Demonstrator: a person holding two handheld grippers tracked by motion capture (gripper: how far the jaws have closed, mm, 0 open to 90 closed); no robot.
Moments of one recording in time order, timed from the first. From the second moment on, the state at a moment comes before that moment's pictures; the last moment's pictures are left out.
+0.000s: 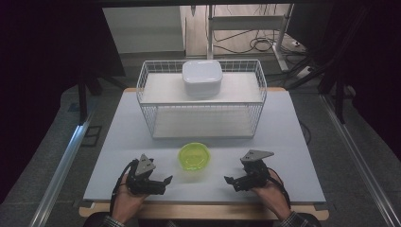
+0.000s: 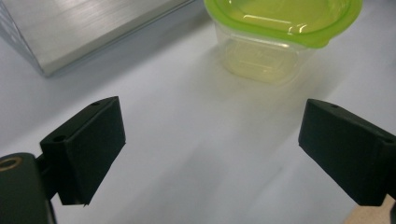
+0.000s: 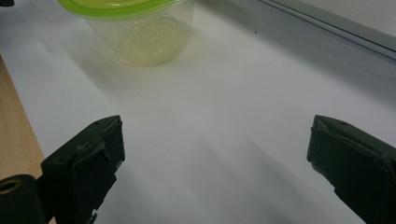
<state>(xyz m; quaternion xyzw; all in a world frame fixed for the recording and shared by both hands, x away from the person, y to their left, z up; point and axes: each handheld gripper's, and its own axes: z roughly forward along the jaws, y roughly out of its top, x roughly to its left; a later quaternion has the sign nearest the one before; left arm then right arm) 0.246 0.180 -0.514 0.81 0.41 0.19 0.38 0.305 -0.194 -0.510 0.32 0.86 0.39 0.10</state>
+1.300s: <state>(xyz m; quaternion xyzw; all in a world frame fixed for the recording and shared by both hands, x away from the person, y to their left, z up) 0.243 0.184 -0.528 0.82 0.38 0.19 0.39 0.341 -0.176 -0.488 0.36 0.83 0.43 0.02</state>
